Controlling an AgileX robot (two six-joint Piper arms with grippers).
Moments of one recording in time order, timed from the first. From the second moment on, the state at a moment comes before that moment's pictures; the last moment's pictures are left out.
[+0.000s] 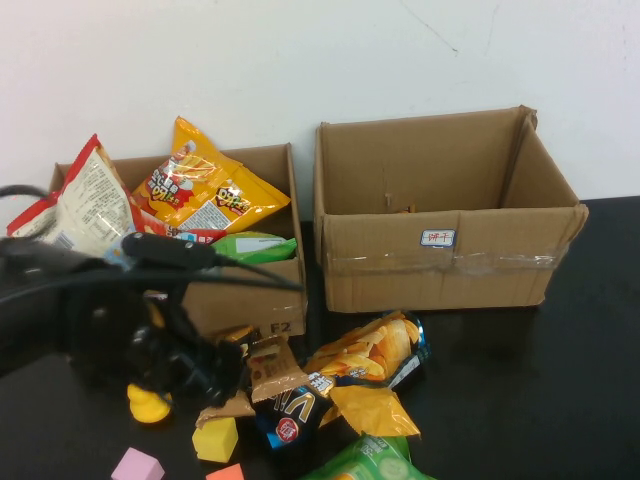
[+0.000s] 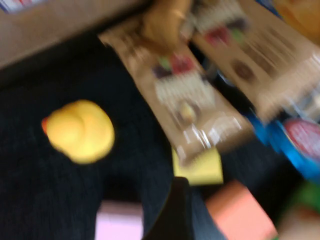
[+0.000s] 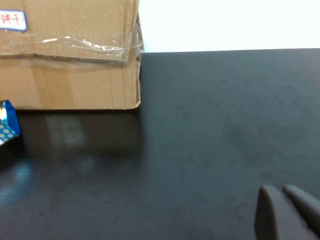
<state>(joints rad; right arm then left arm) 0.06 -0.01 0.03 -0.19 0.41 0.17 -0.42 1.50 -0.89 -0.04 0.63 -0.10</state>
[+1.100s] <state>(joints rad) 0.06 -0.01 0.03 -0.19 0.41 0.17 -0.42 1.96 -0.92 0.05 0.00 -0.16</state>
